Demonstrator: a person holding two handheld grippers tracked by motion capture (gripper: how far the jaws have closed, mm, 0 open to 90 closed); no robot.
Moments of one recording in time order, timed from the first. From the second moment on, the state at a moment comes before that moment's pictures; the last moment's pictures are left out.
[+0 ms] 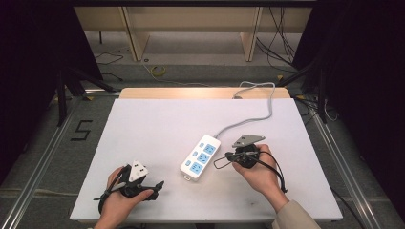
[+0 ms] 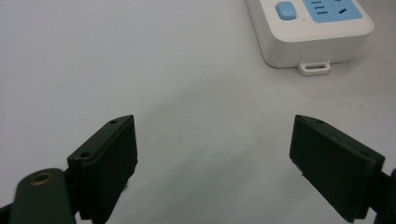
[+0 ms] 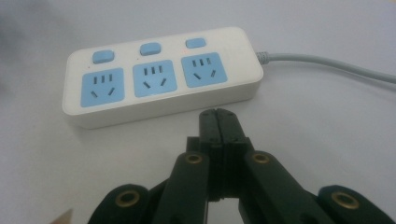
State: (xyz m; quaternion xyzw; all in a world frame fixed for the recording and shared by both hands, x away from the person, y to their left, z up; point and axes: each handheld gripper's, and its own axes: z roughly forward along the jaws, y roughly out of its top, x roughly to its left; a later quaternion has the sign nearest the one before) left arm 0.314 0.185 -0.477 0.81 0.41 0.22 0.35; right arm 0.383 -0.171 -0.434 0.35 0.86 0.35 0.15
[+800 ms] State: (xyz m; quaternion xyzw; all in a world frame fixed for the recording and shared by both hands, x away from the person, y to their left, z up) left arm 0.314 0.185 -0.477 0.81 0.41 0.22 0.35; right arm 0.391 -0.163 -0.431 0.35 0.86 0.35 0.15
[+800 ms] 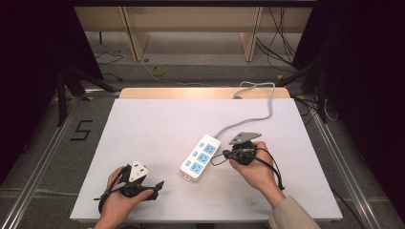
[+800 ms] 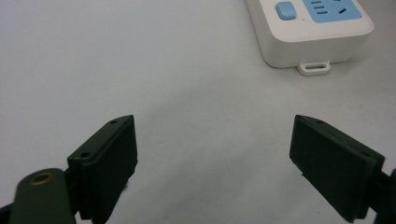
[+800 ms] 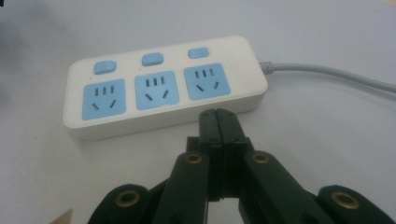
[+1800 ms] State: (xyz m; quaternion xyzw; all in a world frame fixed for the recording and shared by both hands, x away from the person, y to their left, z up) left arm 0.314 0.184 -0.477 0.81 0.41 0.22 0.35; right arm 0.404 -0.150 -0.426 0.34 0.86 0.35 0.15
